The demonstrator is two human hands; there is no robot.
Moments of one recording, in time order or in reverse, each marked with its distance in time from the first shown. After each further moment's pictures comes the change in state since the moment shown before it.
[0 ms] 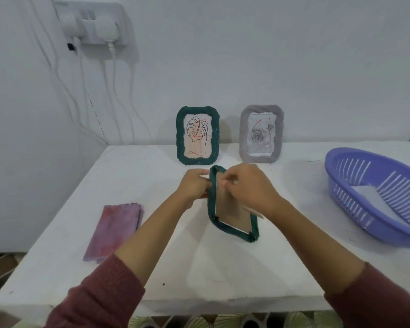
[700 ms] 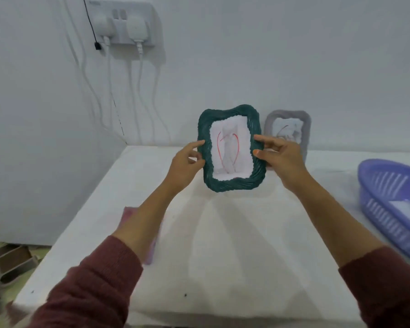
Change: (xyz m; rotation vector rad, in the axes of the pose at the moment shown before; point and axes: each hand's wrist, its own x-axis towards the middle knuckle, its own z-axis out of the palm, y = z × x) left_hand 0.034 -0.008 -0.081 0.103 0.188 0.466; right_hand 0.061 0.014 -0.011 0.854 0.211 0.039
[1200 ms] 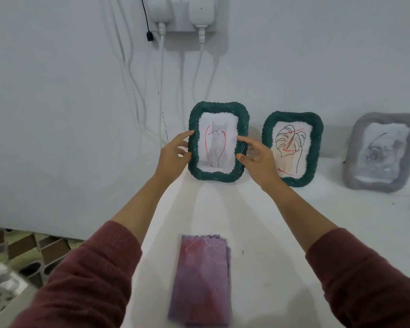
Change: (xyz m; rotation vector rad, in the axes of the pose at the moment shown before) left_hand 0.080 -0.087 -0.135 0.183 0.213 0.102; right_hand 0.087 0.048 0.175 -0.039 -0.056 -0.115
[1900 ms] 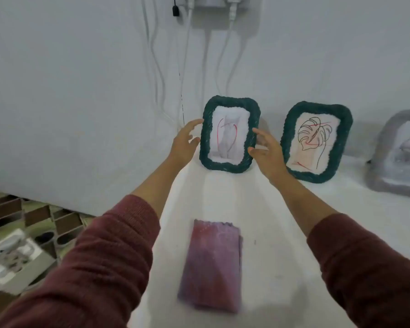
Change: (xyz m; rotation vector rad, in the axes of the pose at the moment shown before) left_hand 0.011 -0.049 -0.016 -0.047 -0.045 -0.059; right_hand 0.031 0.051 0.051 0.040 -0.082 0.038
